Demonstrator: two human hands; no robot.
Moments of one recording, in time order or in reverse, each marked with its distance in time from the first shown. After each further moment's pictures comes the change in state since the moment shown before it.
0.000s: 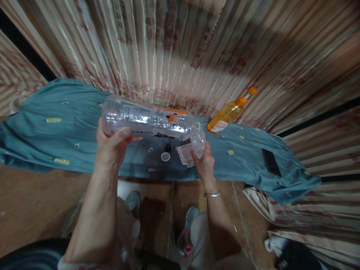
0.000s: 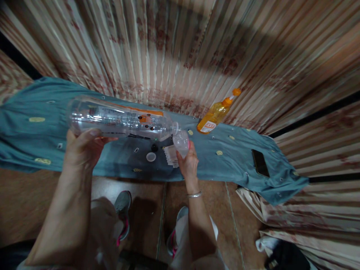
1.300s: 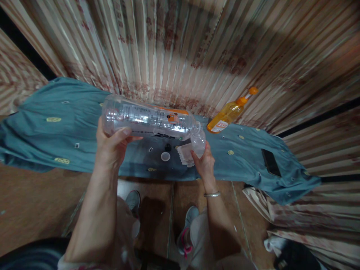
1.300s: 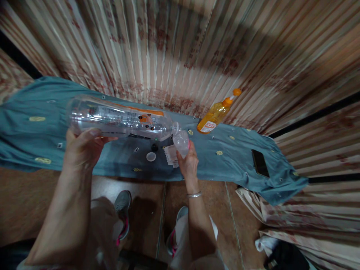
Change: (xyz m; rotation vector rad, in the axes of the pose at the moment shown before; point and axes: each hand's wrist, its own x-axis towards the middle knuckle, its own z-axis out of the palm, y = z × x) left_hand 0.000 0.000 -0.001 0.001 -0.011 0.002; right_hand 0.000 0.000 -0.001 -0.009 0.000 0.003
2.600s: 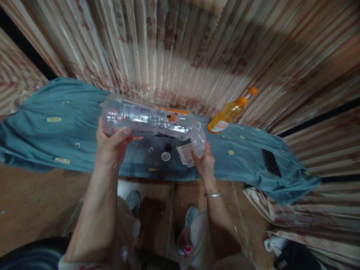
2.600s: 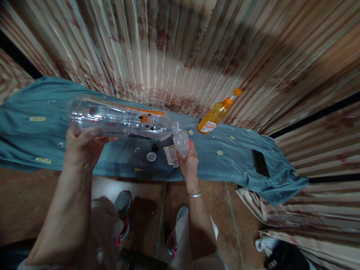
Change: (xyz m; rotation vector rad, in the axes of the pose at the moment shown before) left_hand 0.001 0.001 0.001 -0.021 0.028 0.005; right_hand 0.000 0.001 0.001 0.029 0.004 -0.028
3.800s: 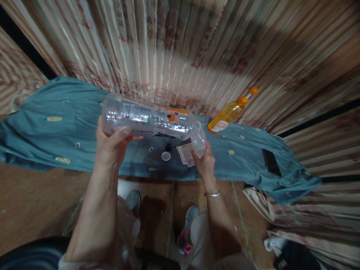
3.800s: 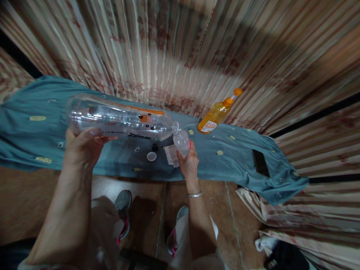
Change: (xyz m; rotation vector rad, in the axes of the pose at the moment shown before) left_hand -0.001 0.002 0.002 -0.002 0.013 -0.007; right_hand 0.000 -0.001 -0.001 -0.027 -0.013 0.030
